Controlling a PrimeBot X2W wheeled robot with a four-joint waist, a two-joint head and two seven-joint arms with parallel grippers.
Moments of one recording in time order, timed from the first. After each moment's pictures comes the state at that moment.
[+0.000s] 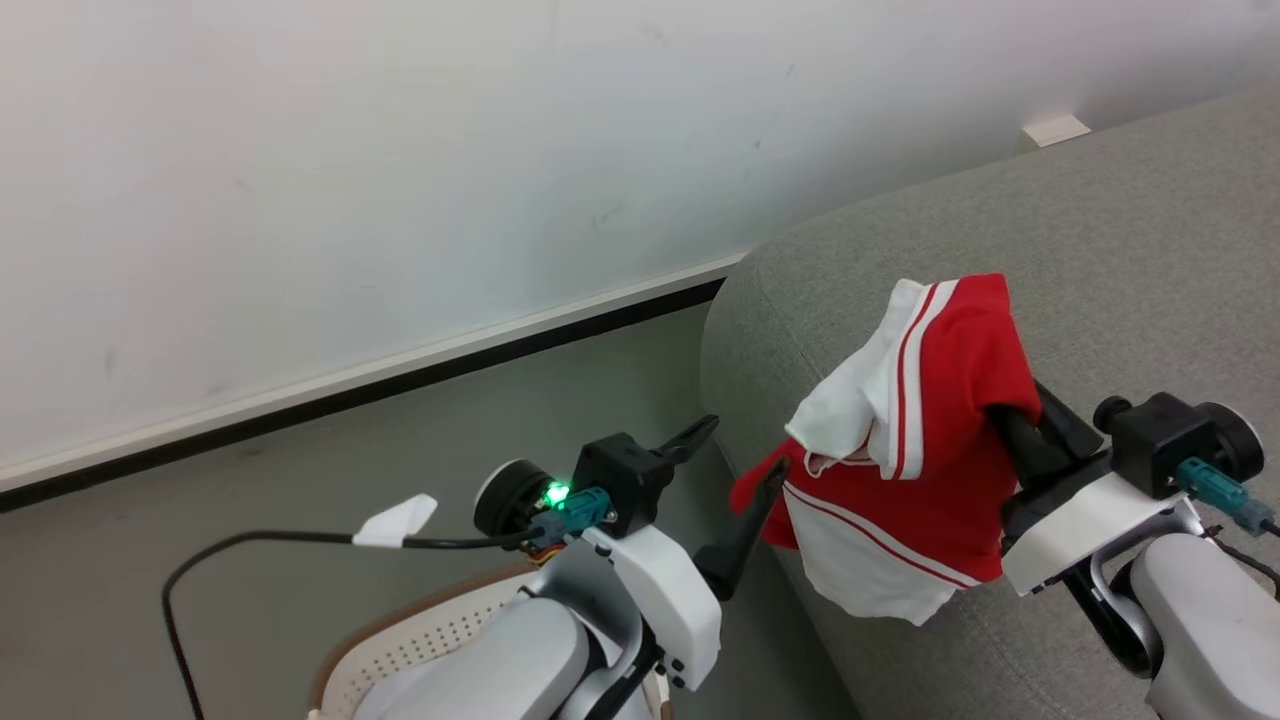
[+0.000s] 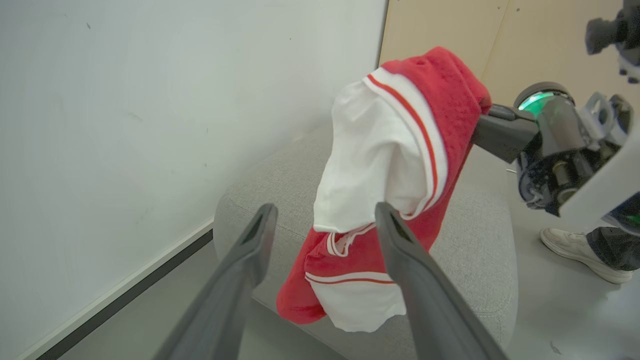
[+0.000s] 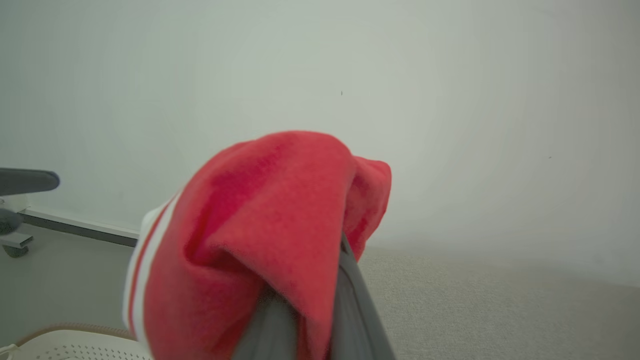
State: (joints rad) left arm -0.58 0.18 -0.84 0.22 -0.50 0.12 -0.01; right arm -0.57 -0.35 0.56 0.46 0.48 0.13 -0.26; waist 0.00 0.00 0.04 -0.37
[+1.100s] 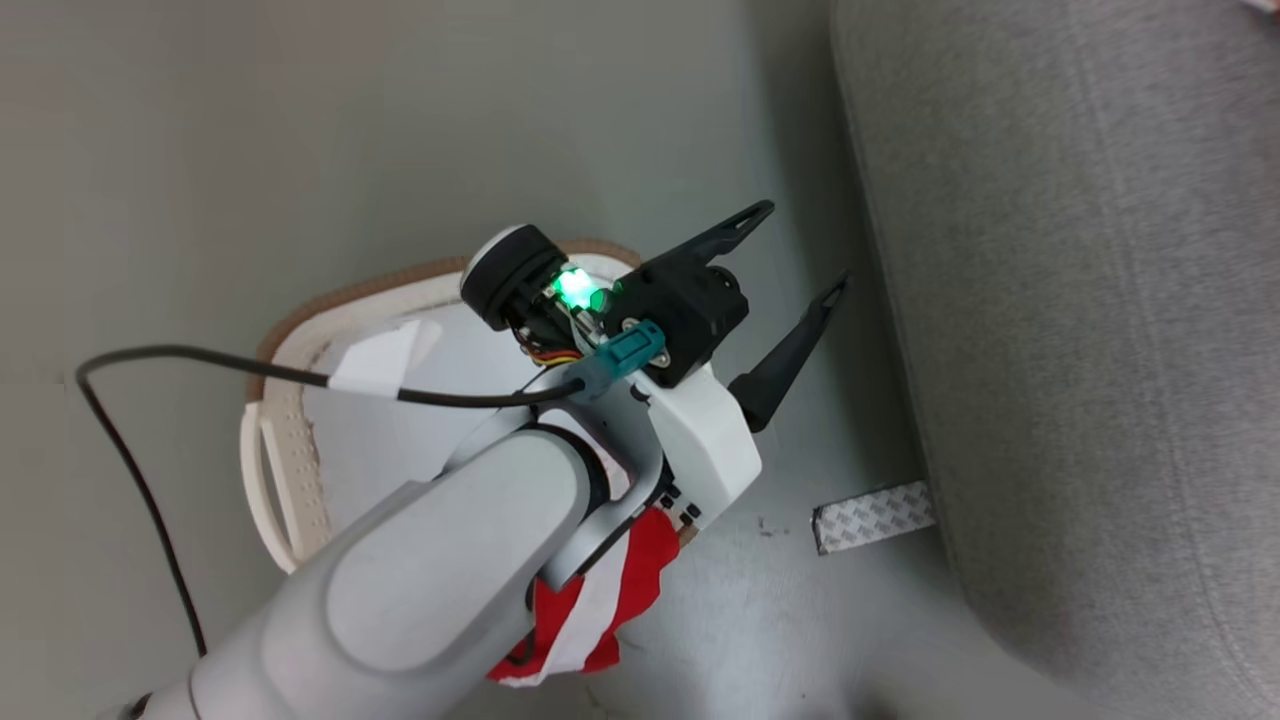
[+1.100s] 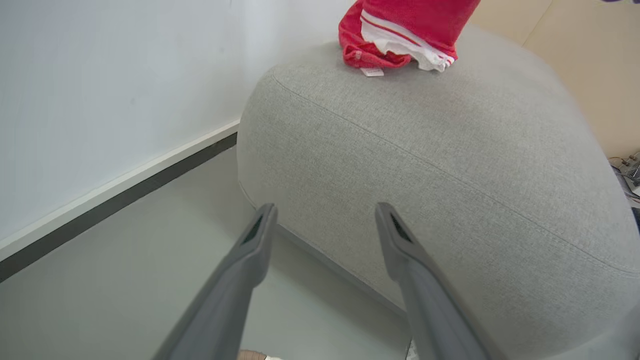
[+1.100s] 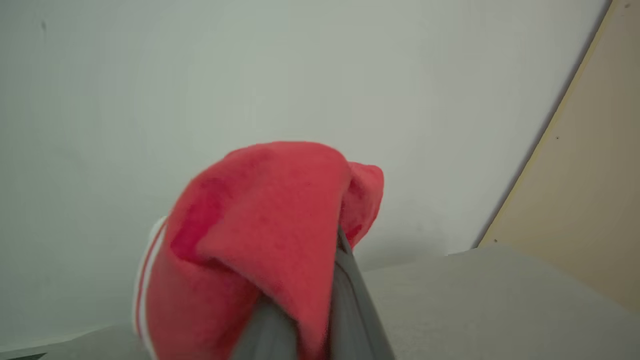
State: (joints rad) left arm -0.90 0.26 -0.87 0.05 -0.39 0.06 0.15; right arm -1.13 -0.42 -0.29 0.70 0.18 0.13 -0.24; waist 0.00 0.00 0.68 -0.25
